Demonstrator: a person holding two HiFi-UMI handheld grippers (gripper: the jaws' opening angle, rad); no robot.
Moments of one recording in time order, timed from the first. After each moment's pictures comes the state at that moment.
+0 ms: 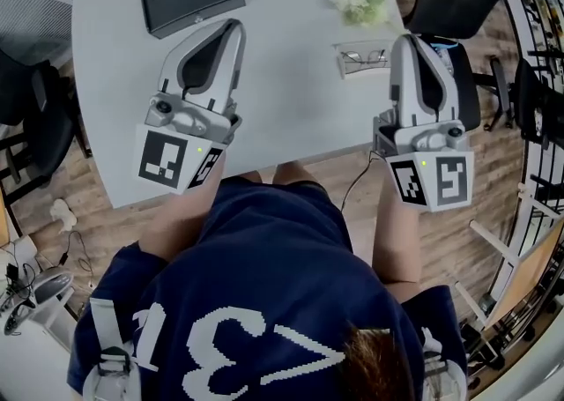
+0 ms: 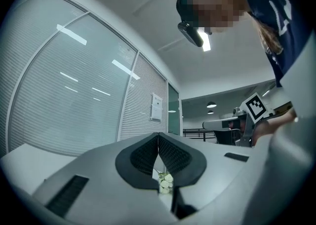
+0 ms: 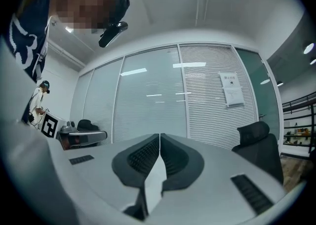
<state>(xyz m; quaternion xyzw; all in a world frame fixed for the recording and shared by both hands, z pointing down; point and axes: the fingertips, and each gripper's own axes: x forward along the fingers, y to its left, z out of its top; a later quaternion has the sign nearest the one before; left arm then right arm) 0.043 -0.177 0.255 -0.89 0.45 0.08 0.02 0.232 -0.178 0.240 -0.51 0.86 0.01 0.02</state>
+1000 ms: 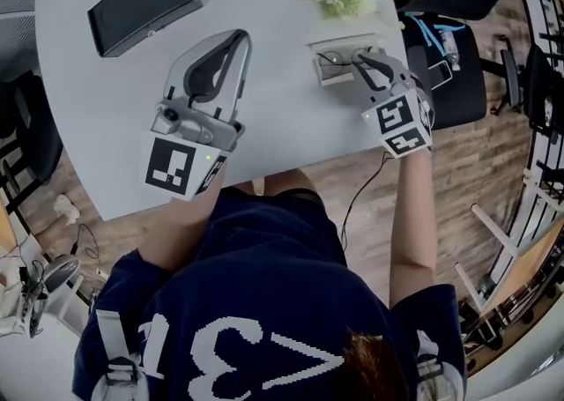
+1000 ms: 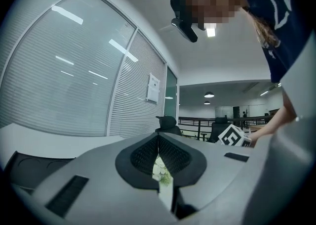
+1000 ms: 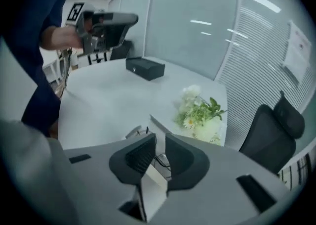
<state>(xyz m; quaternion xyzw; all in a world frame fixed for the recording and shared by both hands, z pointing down) 0.135 -0.238 0.340 -0.90 0.43 0.01 -0.04 0.314 -0.222 0.524 -0.29 0.84 -0.04 -0.45</state>
